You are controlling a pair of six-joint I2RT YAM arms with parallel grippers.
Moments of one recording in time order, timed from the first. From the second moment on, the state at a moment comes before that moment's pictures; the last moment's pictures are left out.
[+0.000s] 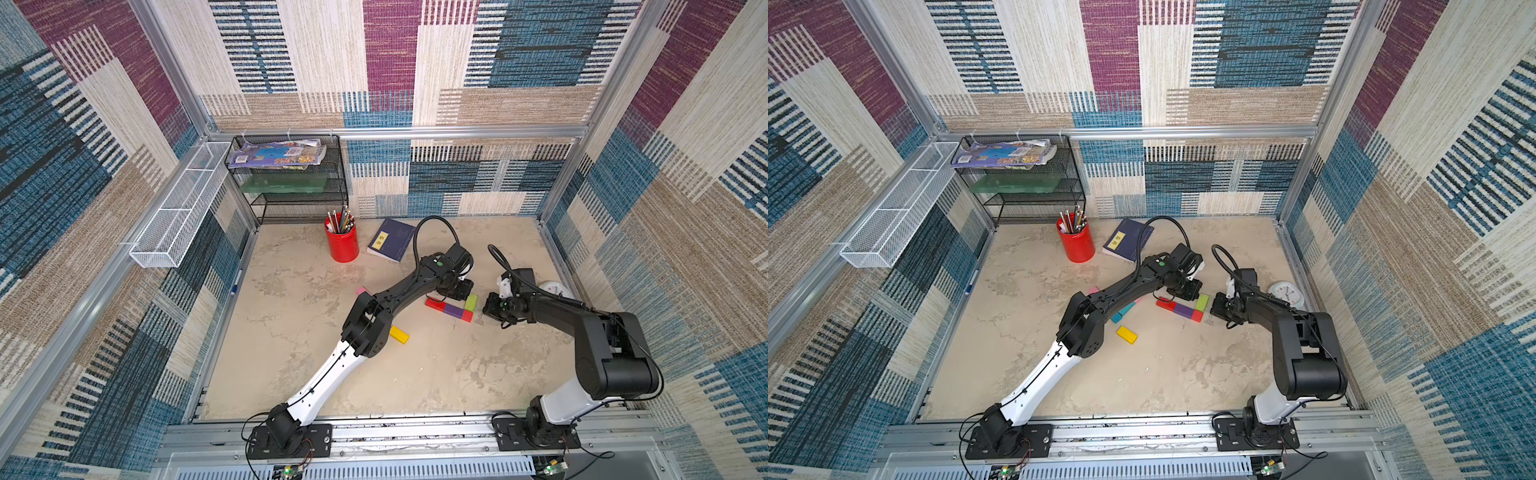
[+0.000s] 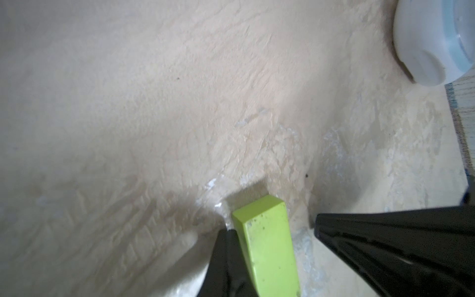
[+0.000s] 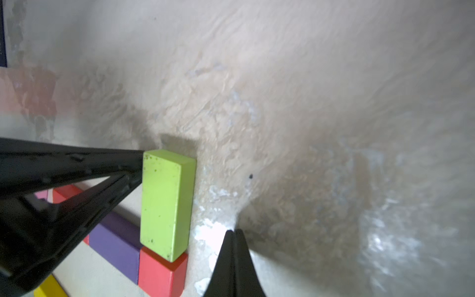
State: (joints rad) left arm -0.82 2.72 2.54 -0.82 0.29 -0.33; right arm -0.01 1.59 0.78 -0.29 -0.28 0.39
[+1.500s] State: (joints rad) left arm -0.77 1.26 0.80 -0.51 0.06 -0.46; right arm 0.07 1.90 1.14 -0.35 -0.29 0.34
